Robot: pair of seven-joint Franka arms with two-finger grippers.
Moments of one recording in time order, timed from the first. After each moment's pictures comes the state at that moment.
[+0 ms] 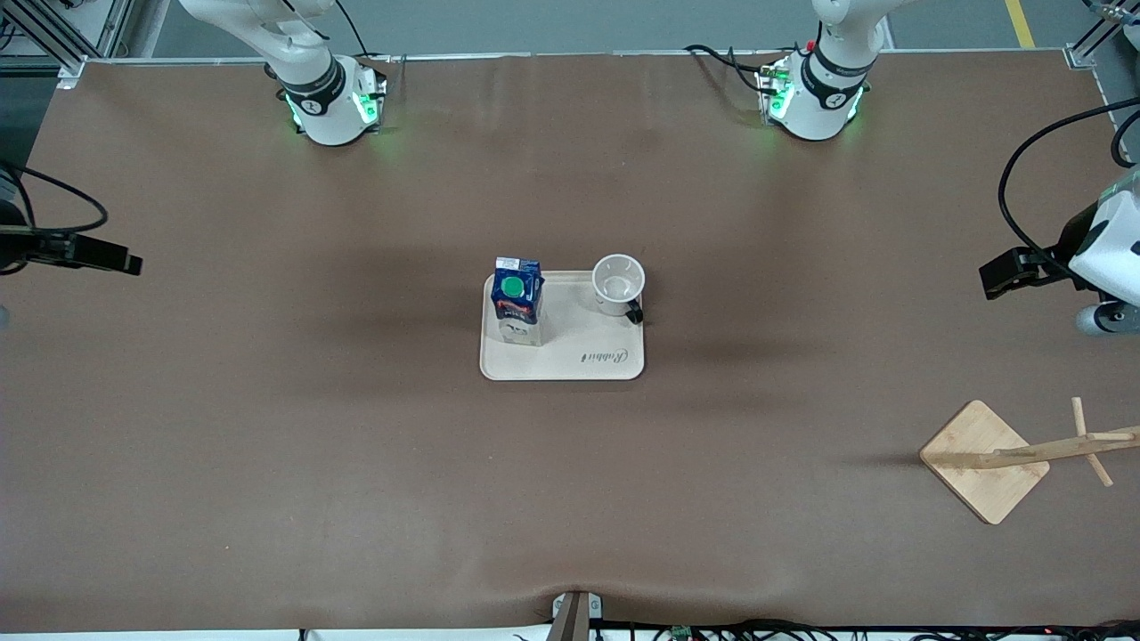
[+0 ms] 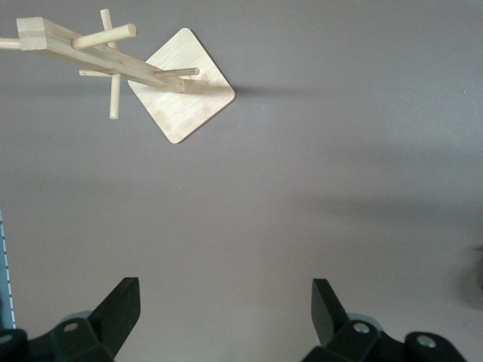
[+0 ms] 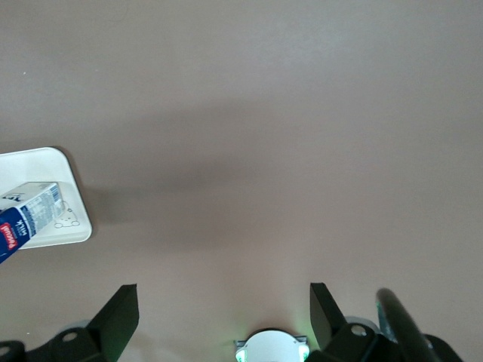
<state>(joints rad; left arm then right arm) 0.39 0.23 -0.55 -1.35 0.26 1.49 -0.19 0.04 0.27 -0.17 -1.20 0.10 1.26 0.03</state>
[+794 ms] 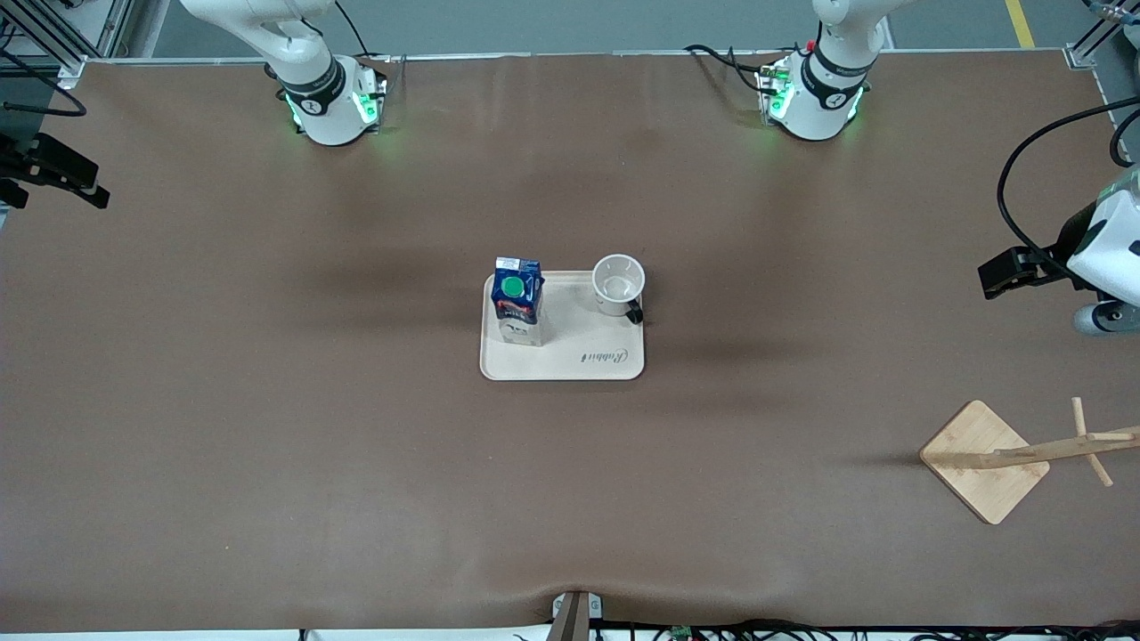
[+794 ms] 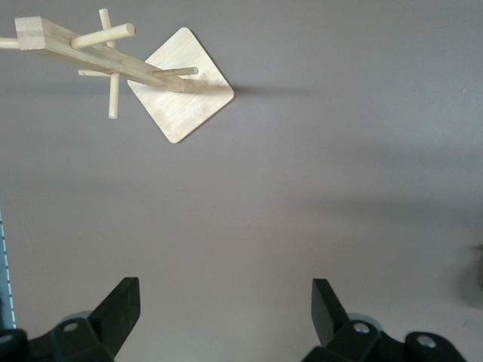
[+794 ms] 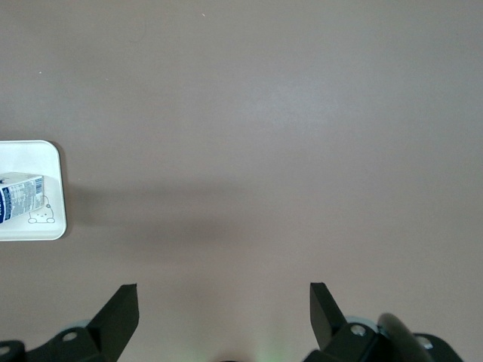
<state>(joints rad) 0.39 0.23 -0.55 -1.35 0.26 1.49 -0.19 0.05 -0.09 -0.12 -1.59 0.00 1.48 -0.06</state>
